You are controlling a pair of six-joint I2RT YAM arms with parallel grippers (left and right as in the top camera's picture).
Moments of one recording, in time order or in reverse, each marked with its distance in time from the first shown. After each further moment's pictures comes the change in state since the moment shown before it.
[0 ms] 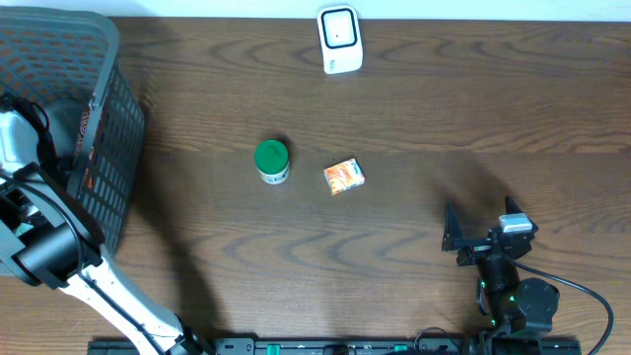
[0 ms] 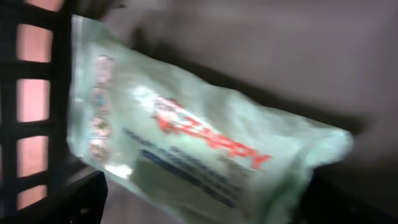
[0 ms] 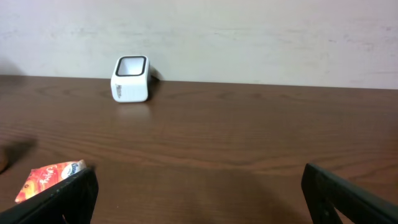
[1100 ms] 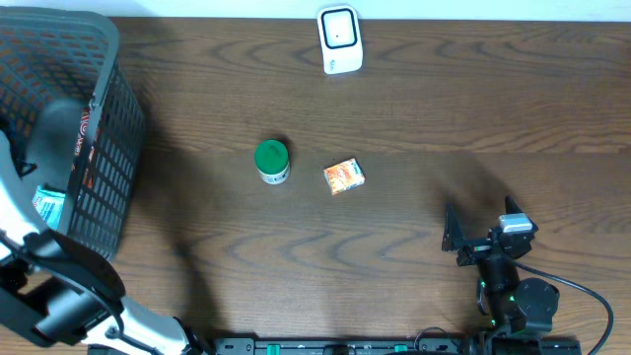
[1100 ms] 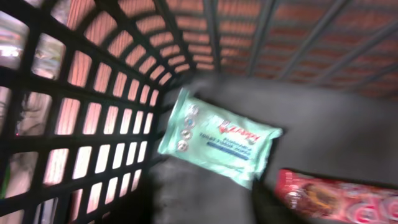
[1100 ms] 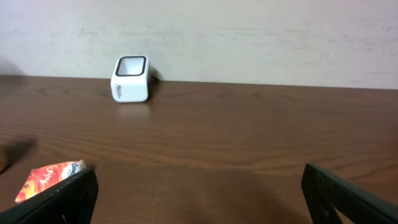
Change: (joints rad) left arm 0.000 -0.361 0.013 -0.069 -0.076 0.056; right arm 0.000 0.000 0.000 0.000 0.000 0.000
